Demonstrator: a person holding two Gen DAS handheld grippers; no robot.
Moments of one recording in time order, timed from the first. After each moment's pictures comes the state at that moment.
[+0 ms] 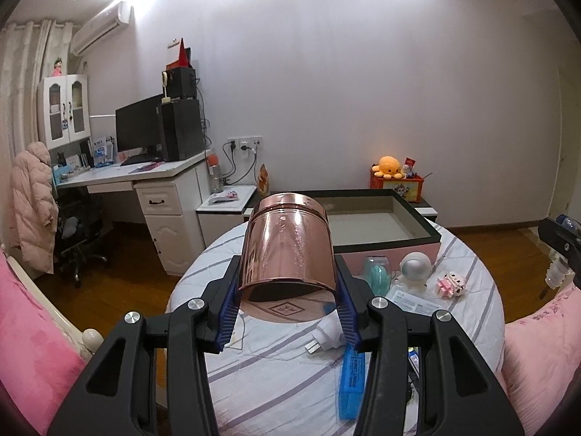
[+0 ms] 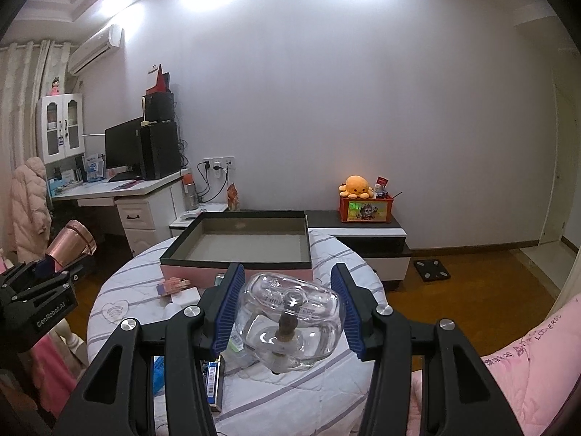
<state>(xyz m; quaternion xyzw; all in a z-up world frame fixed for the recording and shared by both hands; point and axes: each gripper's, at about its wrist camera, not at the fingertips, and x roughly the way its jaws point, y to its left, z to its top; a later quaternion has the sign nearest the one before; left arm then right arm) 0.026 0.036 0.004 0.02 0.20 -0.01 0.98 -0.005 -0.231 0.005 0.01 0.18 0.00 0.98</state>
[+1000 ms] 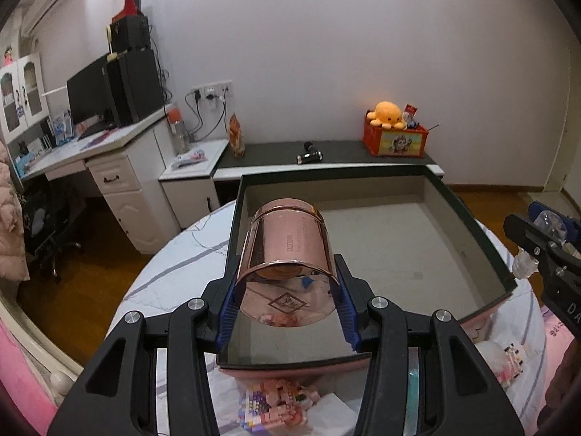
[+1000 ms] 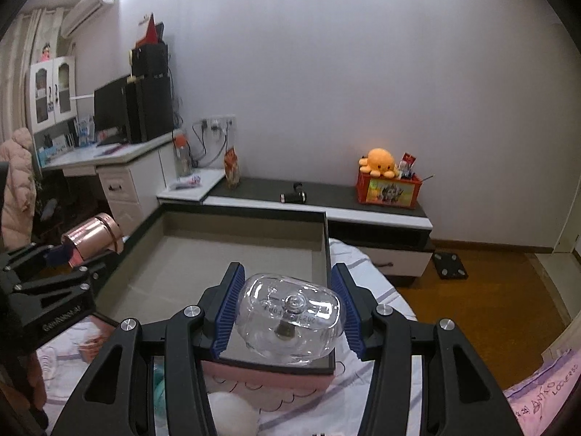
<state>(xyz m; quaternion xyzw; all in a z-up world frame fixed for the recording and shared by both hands) 0.275 -0.008 -0.038 0.04 0.33 -0.04 0.94 0.237 -0.229 -0.035 -0.02 0.27 0.03 0.96</state>
